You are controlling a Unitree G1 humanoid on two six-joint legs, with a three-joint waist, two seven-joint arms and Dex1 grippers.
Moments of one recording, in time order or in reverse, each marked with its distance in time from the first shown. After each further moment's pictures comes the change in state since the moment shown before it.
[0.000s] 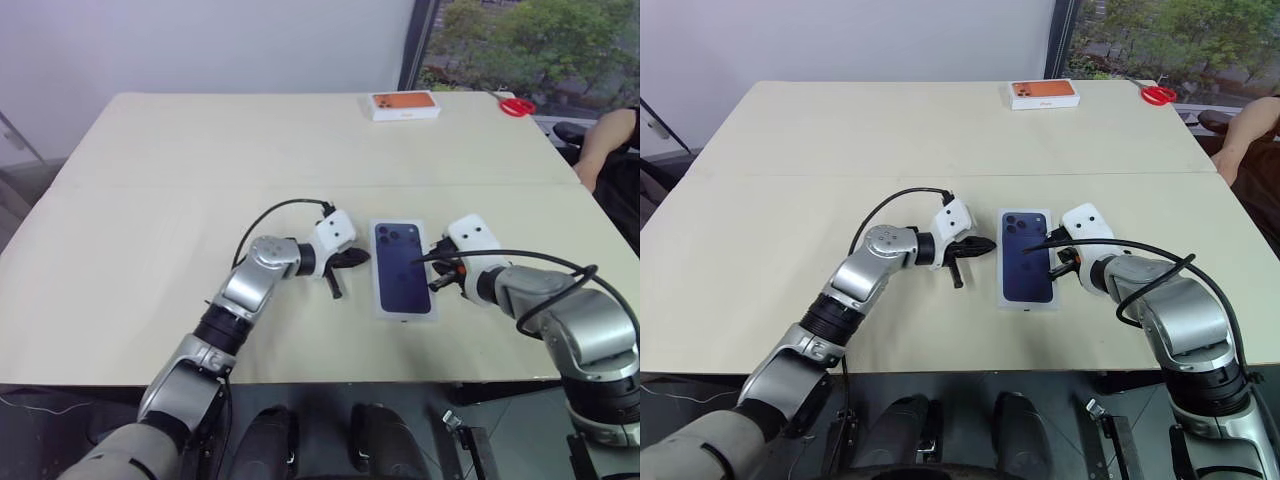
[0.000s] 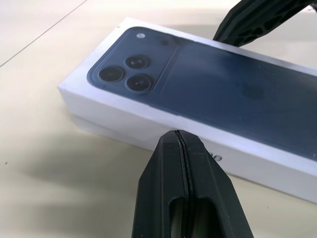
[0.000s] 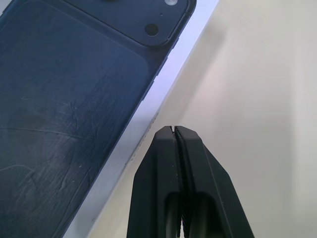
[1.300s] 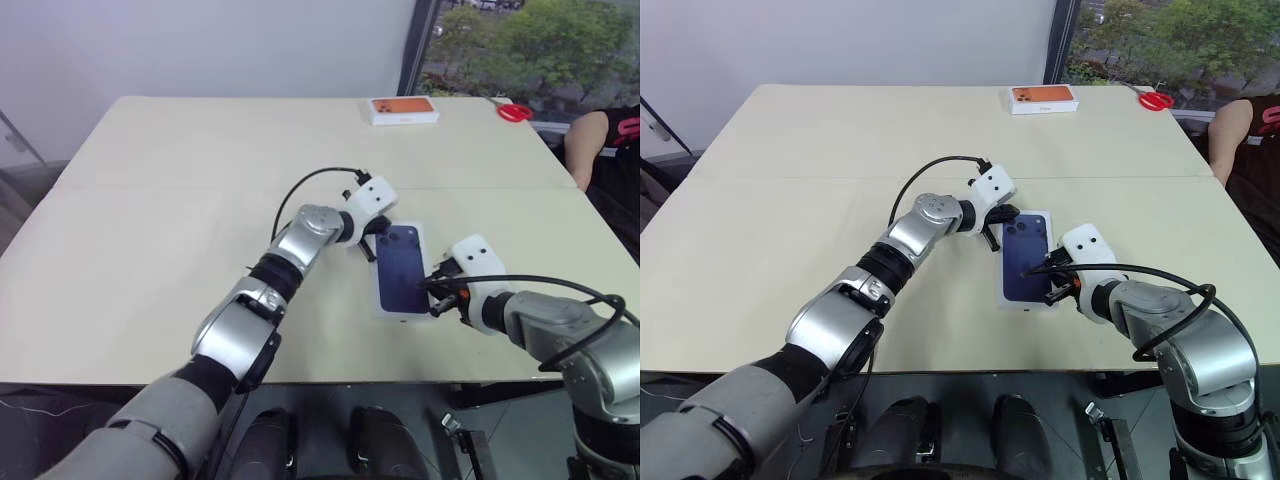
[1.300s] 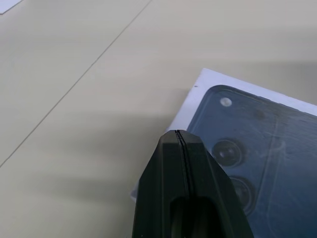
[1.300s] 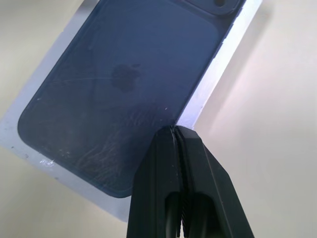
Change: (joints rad) left arm -0.401 -0.220 0.054 0.664 0.120 -0.161 0.219; right arm 0.119 0.052 -0.127 -0.227 0.123 0.165 0.005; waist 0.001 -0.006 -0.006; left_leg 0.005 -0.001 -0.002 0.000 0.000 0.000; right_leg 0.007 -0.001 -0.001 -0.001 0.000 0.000
